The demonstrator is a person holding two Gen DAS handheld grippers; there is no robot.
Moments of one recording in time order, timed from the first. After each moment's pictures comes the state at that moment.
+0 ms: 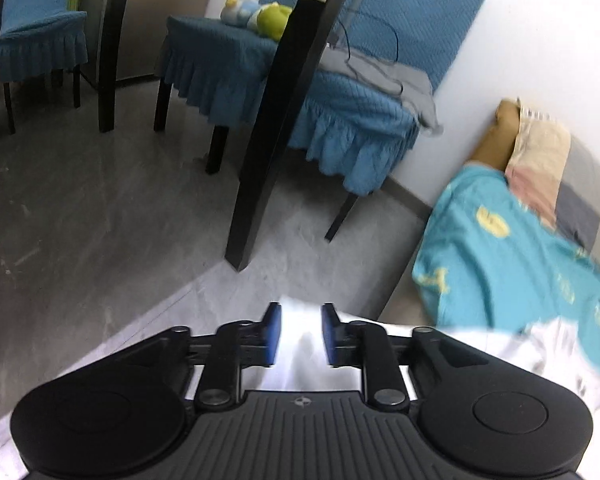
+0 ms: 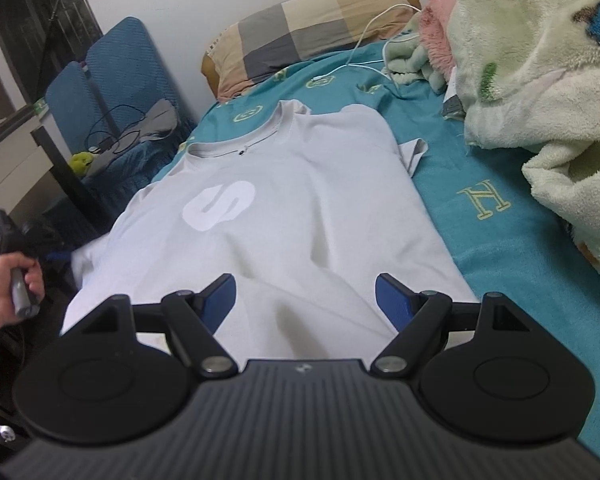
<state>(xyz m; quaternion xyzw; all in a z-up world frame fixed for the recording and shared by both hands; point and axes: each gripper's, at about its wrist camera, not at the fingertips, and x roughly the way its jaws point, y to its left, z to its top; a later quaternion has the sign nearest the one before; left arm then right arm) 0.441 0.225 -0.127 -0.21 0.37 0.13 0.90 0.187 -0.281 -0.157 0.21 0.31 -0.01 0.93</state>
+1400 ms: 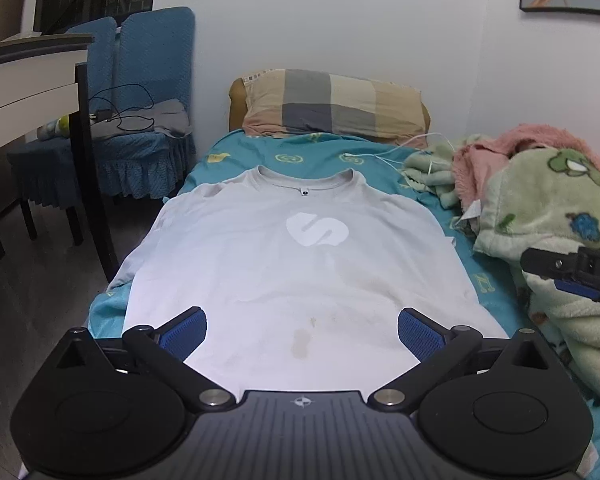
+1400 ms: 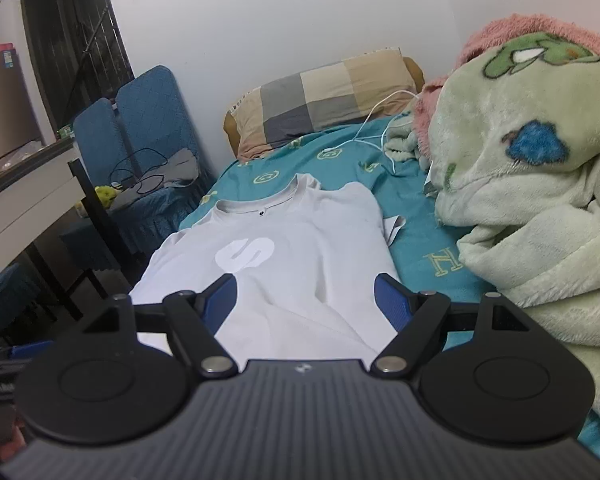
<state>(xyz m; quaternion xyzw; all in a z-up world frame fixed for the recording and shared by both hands) 0.088 -0.019 -0.052 0.00 0.31 -0.13 0.94 0.098 -0.283 -0.090 0.17 0.23 -0.01 0.96</state>
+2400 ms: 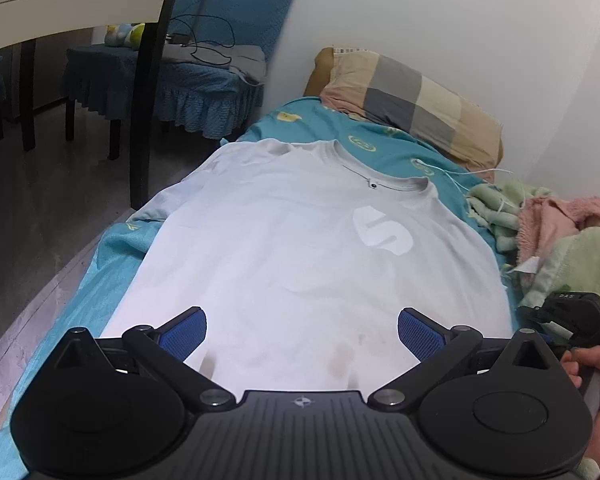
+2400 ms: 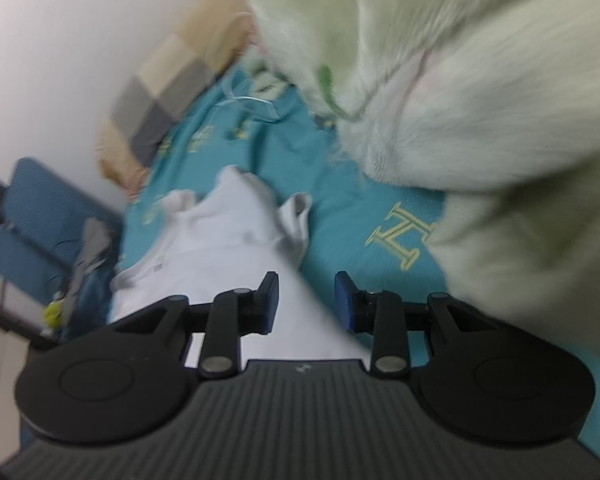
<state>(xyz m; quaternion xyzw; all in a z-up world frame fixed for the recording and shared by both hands) 0.149 0.027 -0.093 -0.15 0.36 -0.03 0.92 0.258 -0.396 -0.192 0.42 0.29 -0.15 0.84</state>
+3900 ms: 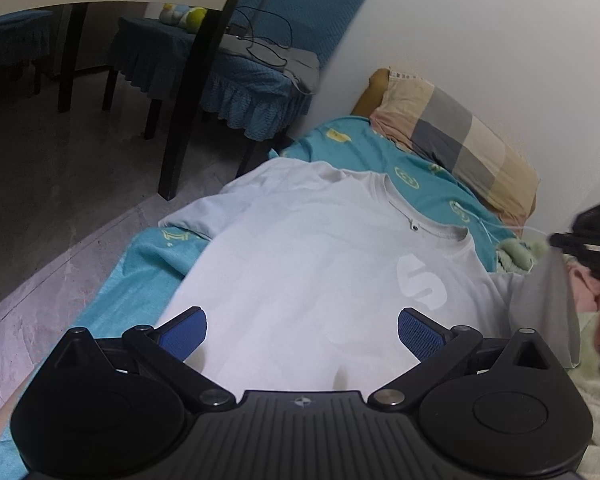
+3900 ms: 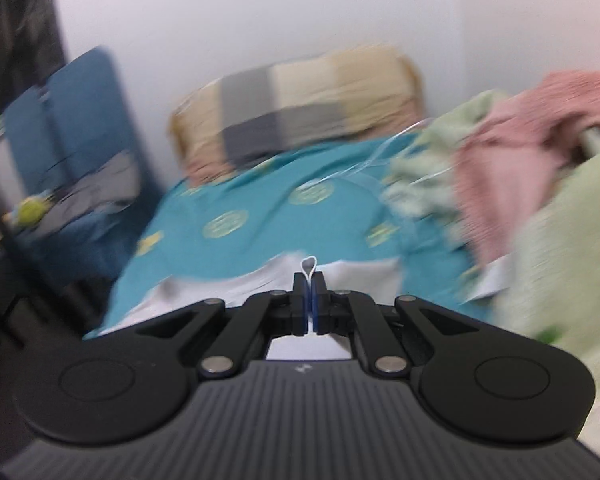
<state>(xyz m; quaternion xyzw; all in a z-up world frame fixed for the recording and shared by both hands) 0.175 0.074 -0.087 -0.23 0.34 0.03 0.91 0.371 -0.258 -0.043 0.14 0.28 -0.07 0.95</state>
